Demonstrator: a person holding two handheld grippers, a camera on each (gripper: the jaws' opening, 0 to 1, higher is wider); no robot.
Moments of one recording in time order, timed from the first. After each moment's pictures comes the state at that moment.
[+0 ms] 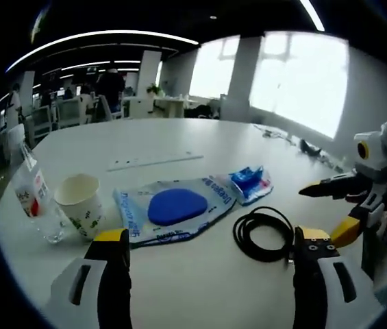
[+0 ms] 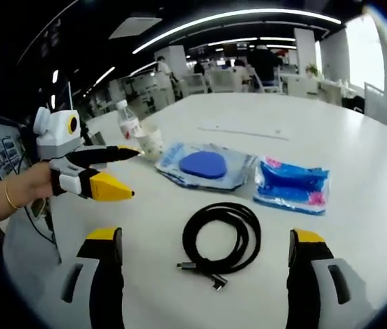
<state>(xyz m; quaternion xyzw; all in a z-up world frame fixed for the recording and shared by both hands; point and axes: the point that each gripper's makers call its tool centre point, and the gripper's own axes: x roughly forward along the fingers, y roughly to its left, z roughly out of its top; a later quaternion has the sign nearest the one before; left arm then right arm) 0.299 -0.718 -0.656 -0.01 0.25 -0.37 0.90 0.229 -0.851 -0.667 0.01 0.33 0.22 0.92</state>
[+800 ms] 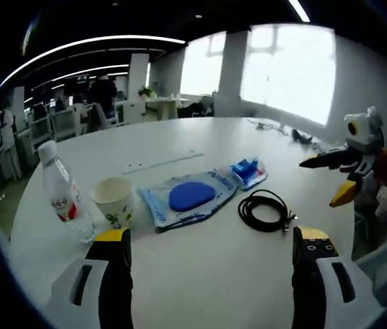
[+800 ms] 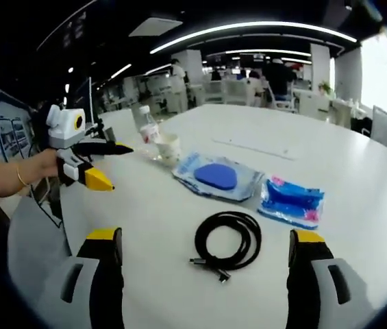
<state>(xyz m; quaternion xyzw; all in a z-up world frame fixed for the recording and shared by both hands) 0.269 -0.655 -0.637 0.04 0.25 -0.39 0.89 0.205 -0.845 -0.629 -0.02 0.29 0.25 0.92</state>
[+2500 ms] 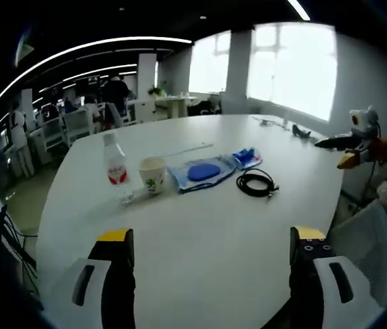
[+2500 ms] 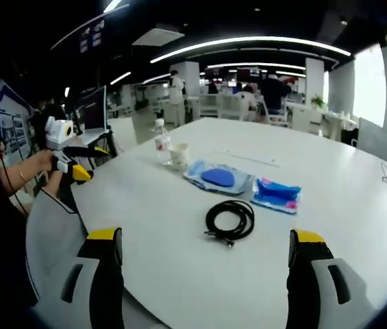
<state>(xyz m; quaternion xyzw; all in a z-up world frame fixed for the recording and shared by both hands) 0.177 -0.559 -0.601 0.04 0.25 -0.36 0.90 0.113 -0.860 -0.585 -0.03 0.26 0.23 0.94</state>
